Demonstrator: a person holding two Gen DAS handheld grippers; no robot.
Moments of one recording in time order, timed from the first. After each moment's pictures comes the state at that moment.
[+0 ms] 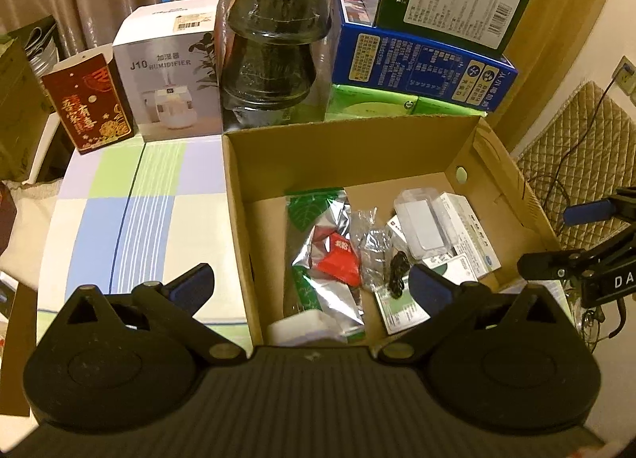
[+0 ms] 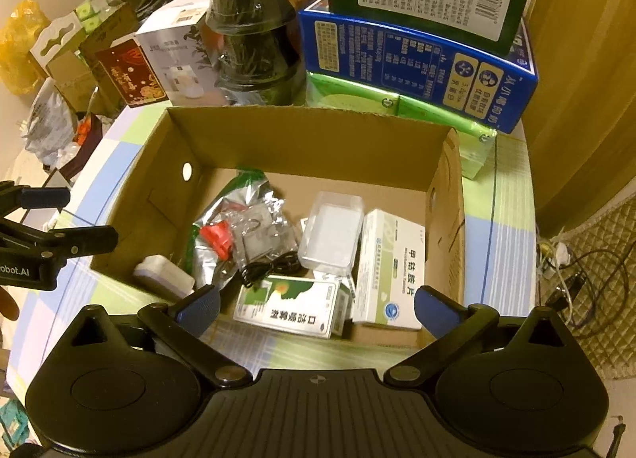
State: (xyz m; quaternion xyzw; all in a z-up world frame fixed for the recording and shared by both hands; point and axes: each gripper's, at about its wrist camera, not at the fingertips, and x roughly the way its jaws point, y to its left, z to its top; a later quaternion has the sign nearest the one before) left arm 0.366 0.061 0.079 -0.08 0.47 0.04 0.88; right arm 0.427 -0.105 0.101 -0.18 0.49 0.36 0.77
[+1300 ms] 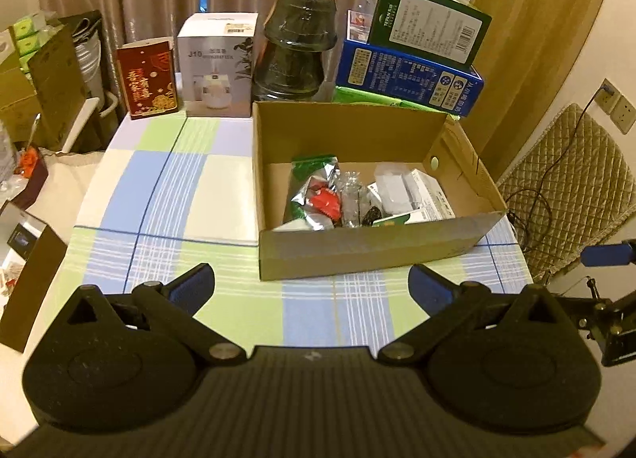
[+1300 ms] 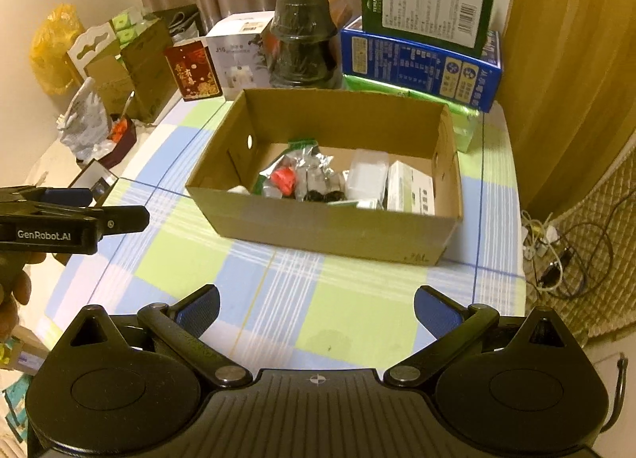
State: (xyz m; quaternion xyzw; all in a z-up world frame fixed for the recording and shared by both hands) left arm 0.225 0.016 0.124 -0.12 0.42 0.08 0.89; right arm 0.270 -0.181 0.145 -0.16 0.45 0.37 0.80
